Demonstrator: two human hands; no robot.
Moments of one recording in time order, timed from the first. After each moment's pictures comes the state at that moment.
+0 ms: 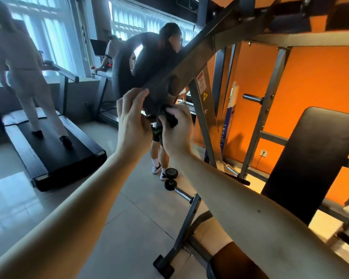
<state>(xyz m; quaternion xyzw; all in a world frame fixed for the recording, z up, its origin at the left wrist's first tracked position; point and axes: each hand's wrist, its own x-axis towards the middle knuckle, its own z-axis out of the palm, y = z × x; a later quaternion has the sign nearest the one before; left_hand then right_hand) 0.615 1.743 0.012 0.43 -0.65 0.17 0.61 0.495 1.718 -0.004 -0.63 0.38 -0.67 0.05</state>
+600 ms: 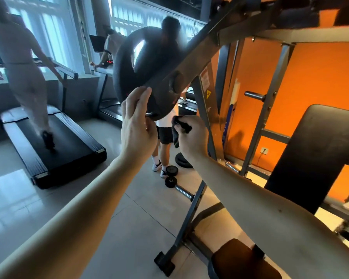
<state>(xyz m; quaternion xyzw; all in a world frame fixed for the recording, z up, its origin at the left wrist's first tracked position) 0.610 1.736 -0.004 0.39 -0.66 0.14 0.63 0.457 1.705 -0.025 -0.63 0.47 -0.61 0.08</state>
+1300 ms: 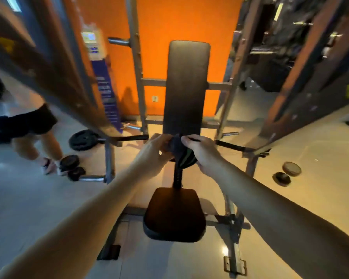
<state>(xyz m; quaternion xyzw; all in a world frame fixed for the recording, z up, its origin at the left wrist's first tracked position) 0.287 1.734 -0.148 0.22 -0.89 -0.32 0.22 0.148 1.841 -0.145 -0.25 0.68 -0.62 0.31</state>
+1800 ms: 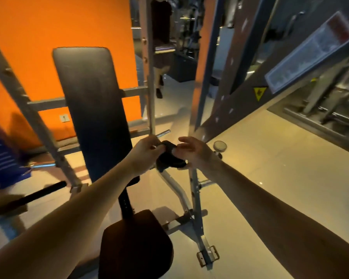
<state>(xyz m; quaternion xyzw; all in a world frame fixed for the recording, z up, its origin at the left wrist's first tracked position) 0.062 1.728 -0.131 0.04 -0.88 -0.47 0.05 0.003 1.921 -0.128 -0.14 0.74 -0.62 0.23</state>
